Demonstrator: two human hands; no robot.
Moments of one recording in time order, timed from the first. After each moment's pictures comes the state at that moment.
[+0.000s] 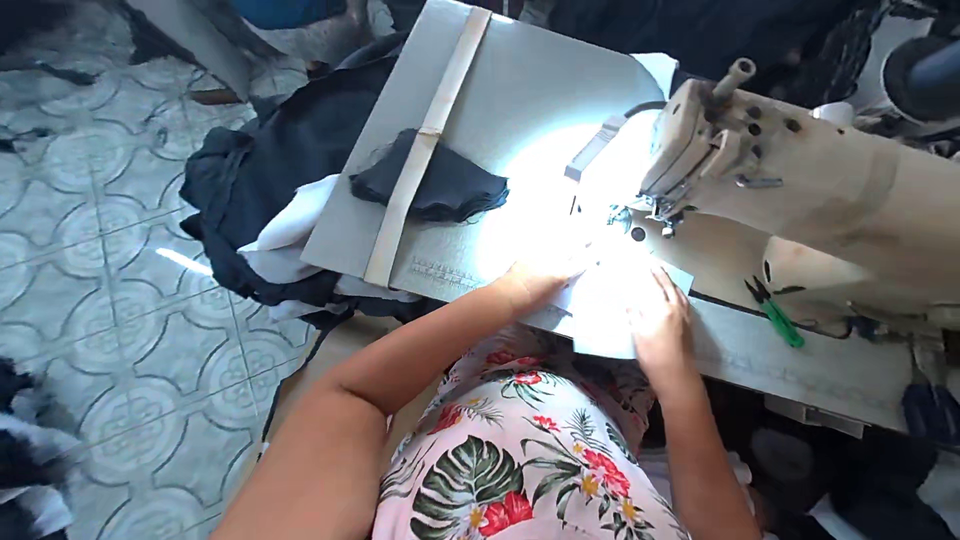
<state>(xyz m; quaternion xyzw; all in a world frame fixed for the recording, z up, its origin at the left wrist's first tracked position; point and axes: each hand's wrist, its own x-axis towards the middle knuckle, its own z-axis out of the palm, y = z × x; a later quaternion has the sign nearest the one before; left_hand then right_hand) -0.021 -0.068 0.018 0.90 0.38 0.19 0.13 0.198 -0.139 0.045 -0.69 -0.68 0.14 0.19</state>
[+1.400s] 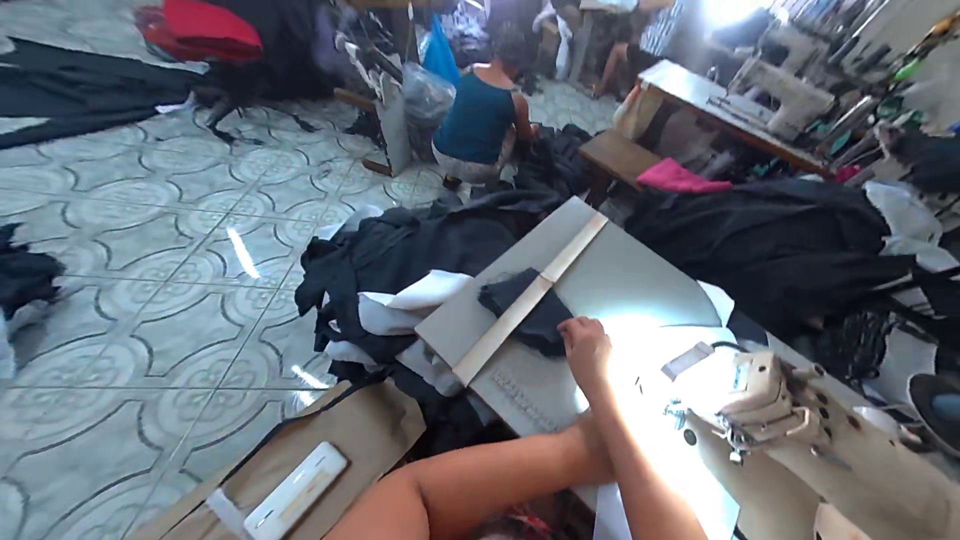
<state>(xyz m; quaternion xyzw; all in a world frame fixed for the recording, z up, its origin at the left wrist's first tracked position) -0.028 -0.082 0.049 0.82 0.46 0.18 0.30 -0.021 0.027 0.071 -0.47 -0.86 0.17 0.11</state>
